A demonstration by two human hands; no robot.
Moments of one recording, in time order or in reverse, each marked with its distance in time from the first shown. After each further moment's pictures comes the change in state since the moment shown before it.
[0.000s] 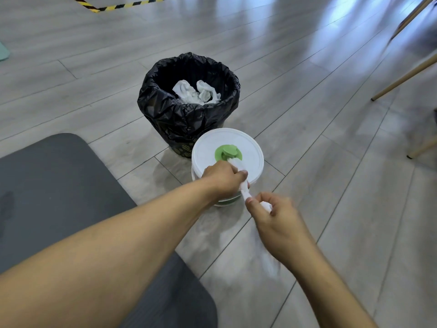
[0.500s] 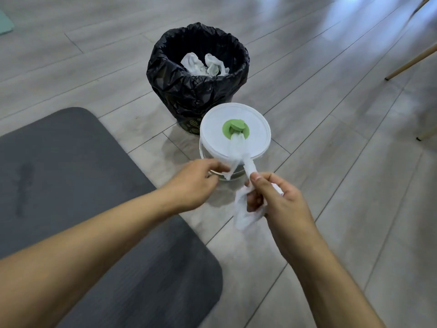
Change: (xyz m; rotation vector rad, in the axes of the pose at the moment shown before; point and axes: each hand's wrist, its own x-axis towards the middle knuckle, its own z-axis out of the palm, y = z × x) left_hand -0.101 -0.047 -0.038 0.087 -0.033 0.216; right_hand -0.038 -0.001 0.016 0.580 -0.029 0.107
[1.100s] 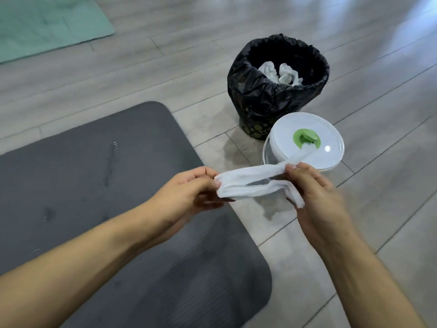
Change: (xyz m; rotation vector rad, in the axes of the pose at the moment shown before) left_hand -0.128 -0.061 -0.071 -0.972 0.178 -0.248; right_hand 0.011 0.000 0.081 0.254 -0.112 0.017
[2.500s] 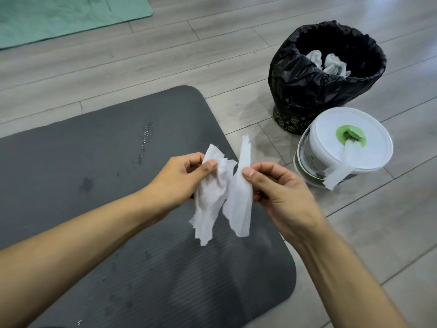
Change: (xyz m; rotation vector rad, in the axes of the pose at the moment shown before) left_hand -0.020 -0.021 -0.079 0.341 0.207 0.133; right_hand -0.023 0.046 0.085 -0.043 -0.377 0.143
